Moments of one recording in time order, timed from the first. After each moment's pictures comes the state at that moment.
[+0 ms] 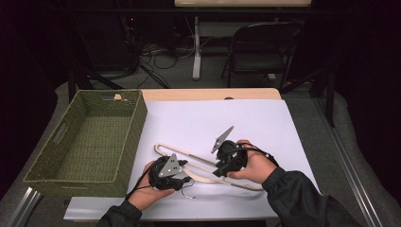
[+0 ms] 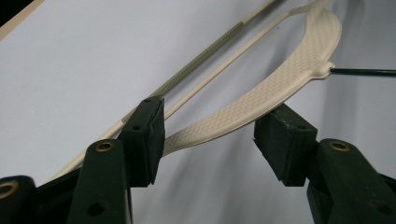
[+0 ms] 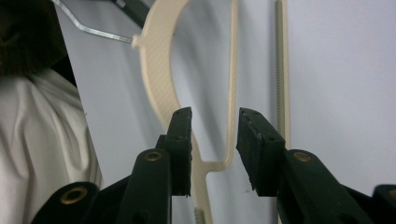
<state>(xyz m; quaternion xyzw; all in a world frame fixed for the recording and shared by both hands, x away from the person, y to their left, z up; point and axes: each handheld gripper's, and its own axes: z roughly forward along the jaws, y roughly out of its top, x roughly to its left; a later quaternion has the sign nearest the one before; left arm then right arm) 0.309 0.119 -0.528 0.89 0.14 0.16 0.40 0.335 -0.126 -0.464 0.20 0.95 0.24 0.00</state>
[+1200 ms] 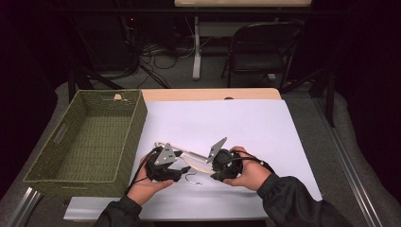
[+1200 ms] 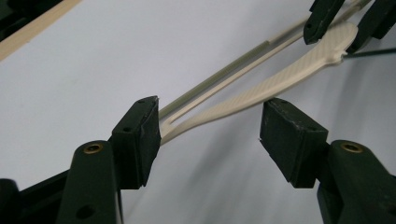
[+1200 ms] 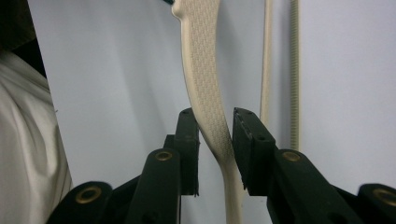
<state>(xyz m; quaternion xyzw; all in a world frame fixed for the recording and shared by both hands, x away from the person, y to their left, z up) 0.323 0.131 -0.507 0.87 0.21 0.16 0.42 0.324 -0.113 -0.481 0.17 0.96 0.23 0.06</state>
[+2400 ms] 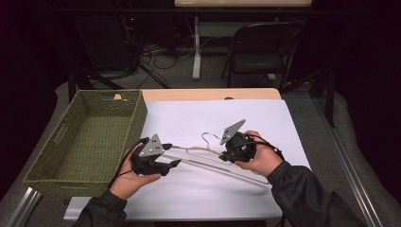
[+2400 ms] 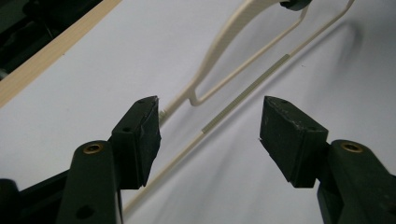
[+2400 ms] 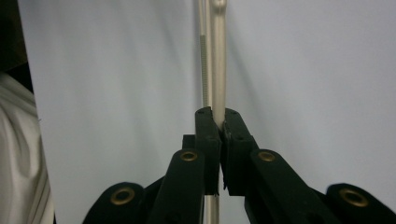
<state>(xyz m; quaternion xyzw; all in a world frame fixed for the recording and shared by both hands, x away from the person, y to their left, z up) 0.319 0.153 -0.457 0.88 0.20 0.17 0.40 0.351 -0.147 -0.449 0.17 0.94 0.28 0.08</state>
